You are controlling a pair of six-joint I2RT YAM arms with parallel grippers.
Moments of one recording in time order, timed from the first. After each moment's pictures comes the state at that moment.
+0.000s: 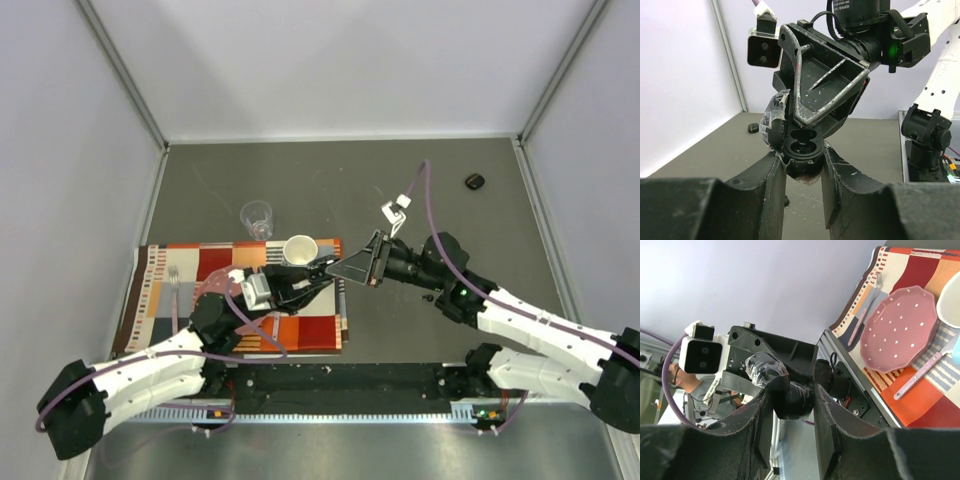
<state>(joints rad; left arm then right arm) -0.86 0.75 0.20 1.01 0.36 -0.03 0.87 0.99 0.65 0.36 -0.38 1.06</state>
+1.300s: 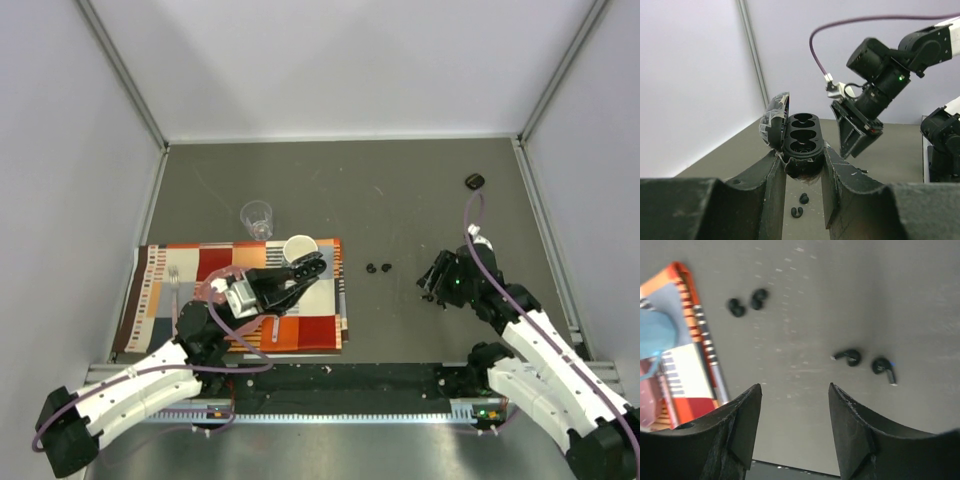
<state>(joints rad) -0.86 0.54 0.19 0.83 0.28 0.03 0.42 0.74 0.57 -0.59 0.02 0.75</state>
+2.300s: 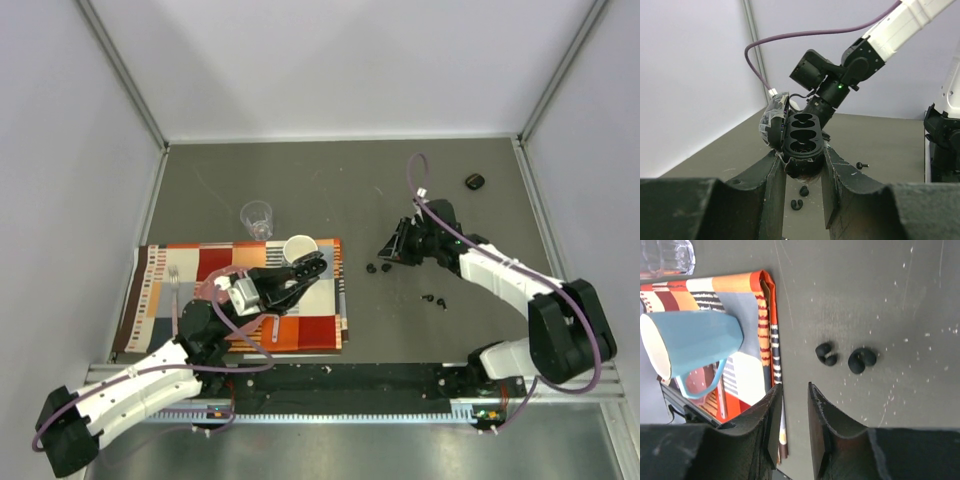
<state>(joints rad) -0.86 0.54 0.19 0.80 0.26 0.03 0.40 1.32 0.73 -0.16 -0.32 0.70</state>
